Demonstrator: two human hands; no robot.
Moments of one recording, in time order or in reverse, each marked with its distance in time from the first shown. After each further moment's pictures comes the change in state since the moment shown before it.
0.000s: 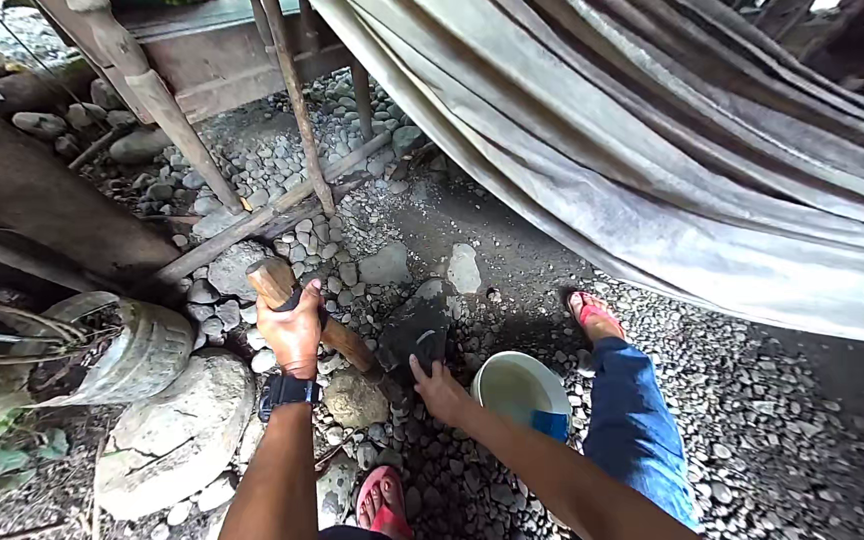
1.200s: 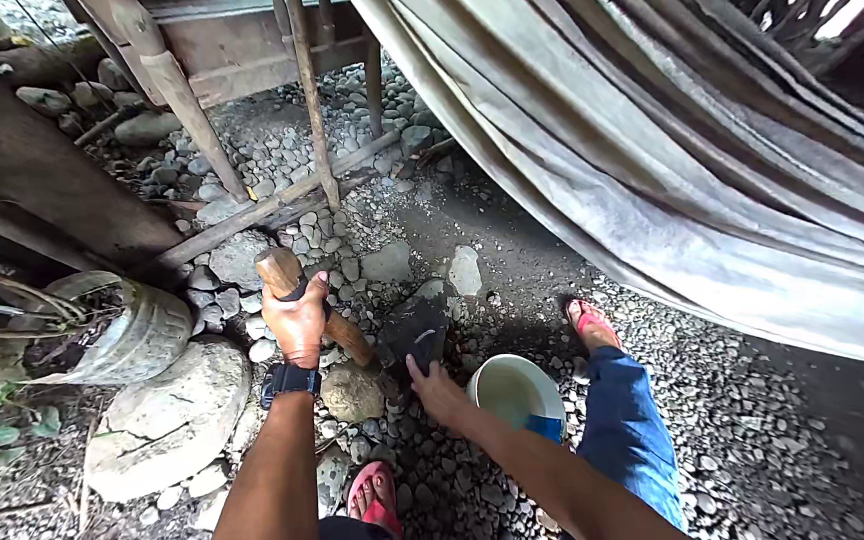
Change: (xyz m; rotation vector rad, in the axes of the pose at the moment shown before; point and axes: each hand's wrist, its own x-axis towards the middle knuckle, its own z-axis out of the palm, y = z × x) left_hand 0.005 -0.004 -0.003 0.000 -0.001 -0.007; right_hand -0.005 -0.010 -0.004 -0.040 -0.039 0.028
